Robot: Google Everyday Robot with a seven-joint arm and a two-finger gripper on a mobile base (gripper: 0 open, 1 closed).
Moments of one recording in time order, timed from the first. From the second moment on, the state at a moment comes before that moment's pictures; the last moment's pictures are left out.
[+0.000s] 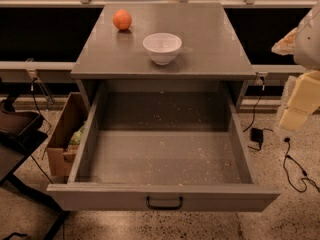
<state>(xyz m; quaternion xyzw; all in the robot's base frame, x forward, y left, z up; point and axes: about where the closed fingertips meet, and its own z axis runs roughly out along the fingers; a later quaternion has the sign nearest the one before) 0.438 -0.217 0.976 -0.60 0.78 -0.03 0.16</state>
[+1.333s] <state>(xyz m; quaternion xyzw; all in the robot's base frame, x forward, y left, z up) 0.409 -0.214 0.899 -0.56 0.81 -0.07 0.15</state>
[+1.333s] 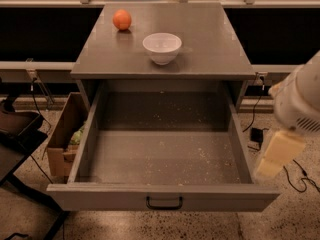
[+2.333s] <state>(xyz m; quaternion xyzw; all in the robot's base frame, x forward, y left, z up) 0.293 -0.223 0.720 -0.50 0.86 -0.07 0.01</state>
